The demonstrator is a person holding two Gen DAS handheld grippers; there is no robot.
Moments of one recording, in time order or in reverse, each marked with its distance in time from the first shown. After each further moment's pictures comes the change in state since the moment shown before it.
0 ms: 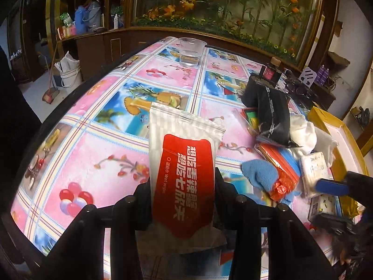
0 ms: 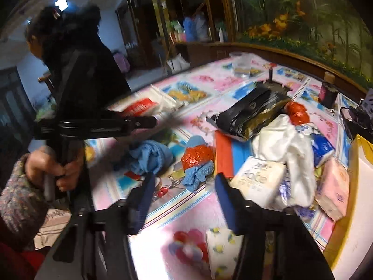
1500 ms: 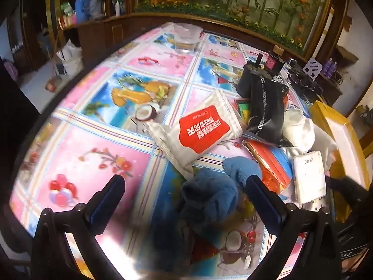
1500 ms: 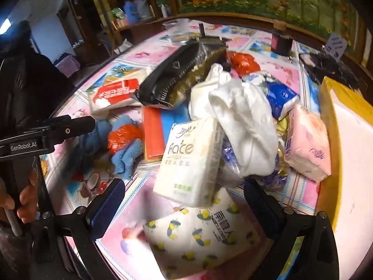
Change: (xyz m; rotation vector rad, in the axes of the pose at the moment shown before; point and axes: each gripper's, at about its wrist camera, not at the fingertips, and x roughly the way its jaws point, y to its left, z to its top) left arm 0.002 -0.039 0.012 0.006 0.091 0.072; right arm 0.004 -0.051 -0.019 0.248 0.101 -0.191
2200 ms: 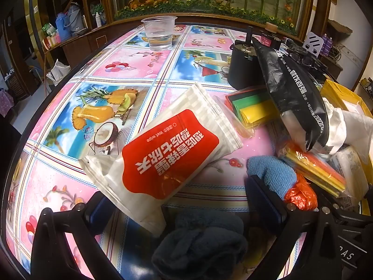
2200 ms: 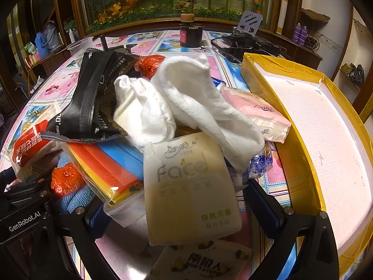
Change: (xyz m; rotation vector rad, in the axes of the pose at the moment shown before) left arm 0.074 -0.032 0.018 0.117 0.011 0.022; right arm 0.026 -0.017 0.012 0.377 -0.050 -0.471
